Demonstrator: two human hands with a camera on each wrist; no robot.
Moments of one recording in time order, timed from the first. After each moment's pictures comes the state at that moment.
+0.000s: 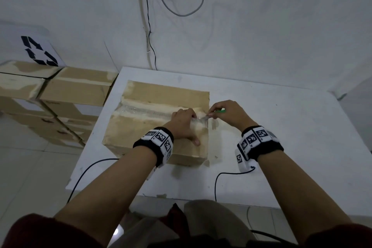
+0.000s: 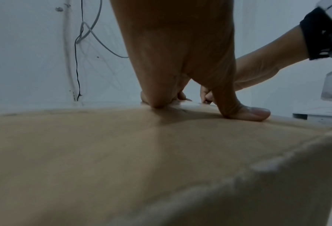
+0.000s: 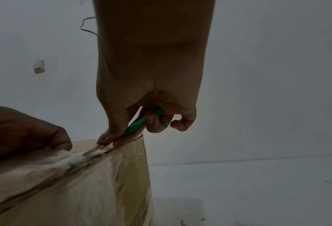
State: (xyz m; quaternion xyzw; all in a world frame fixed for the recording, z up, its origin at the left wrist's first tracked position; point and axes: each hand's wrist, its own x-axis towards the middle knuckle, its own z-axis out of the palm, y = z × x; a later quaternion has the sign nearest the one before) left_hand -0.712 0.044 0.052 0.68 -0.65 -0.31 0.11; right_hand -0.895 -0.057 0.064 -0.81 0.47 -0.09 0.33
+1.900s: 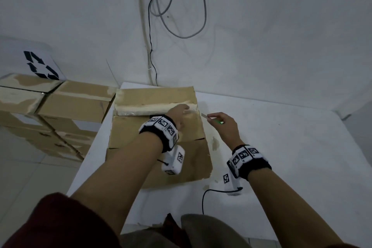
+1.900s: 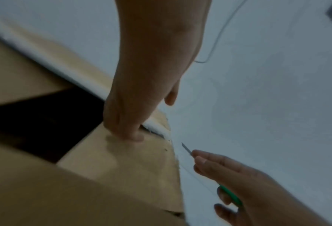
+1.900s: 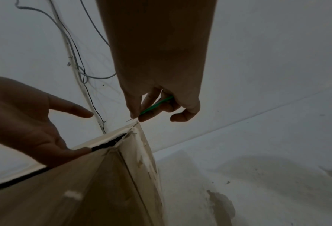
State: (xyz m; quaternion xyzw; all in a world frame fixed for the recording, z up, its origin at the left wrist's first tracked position) left_hand -0.680 -0.032 0.088 0.69 -0.23 -0.58 0.37; right_hand -0.865 -0.087 0.032 -0.68 0.50 -0.33 0.42
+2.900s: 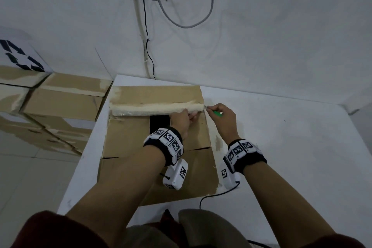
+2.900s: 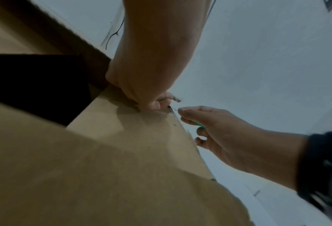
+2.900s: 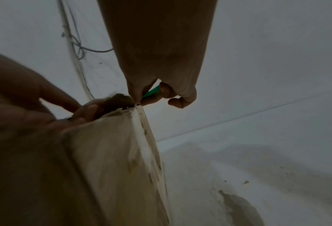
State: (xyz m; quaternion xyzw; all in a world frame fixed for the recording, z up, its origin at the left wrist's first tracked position) left_hand -0.691 -0.070 0.035 0.52 0.00 -0.58 0.63; right_hand -0.829 -0.119 0.018 -0.66 0.50 -0.38 0.41
